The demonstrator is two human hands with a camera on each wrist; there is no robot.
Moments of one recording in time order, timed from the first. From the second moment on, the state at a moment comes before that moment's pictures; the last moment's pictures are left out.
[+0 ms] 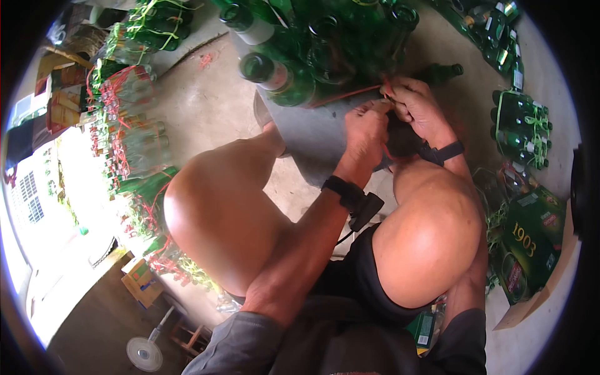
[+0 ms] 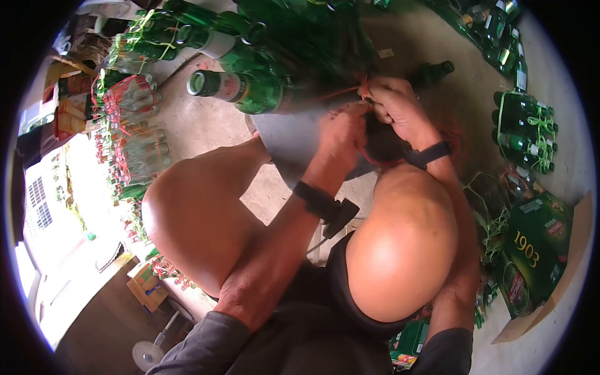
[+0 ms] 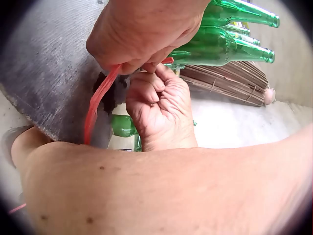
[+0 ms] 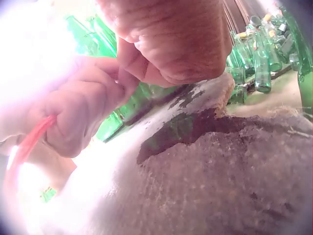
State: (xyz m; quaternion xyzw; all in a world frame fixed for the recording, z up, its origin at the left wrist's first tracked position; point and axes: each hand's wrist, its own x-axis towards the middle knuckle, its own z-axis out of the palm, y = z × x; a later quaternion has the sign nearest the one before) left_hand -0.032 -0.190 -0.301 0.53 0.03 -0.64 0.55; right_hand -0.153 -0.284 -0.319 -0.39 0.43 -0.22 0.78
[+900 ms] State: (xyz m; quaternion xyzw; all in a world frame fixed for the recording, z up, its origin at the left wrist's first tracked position) left_hand -0.003 -0.131 -0.169 0.54 -0.29 -0.65 0.45; right_hand -0.282 -0.183 -0.124 -0.64 0.46 -0.27 0.55
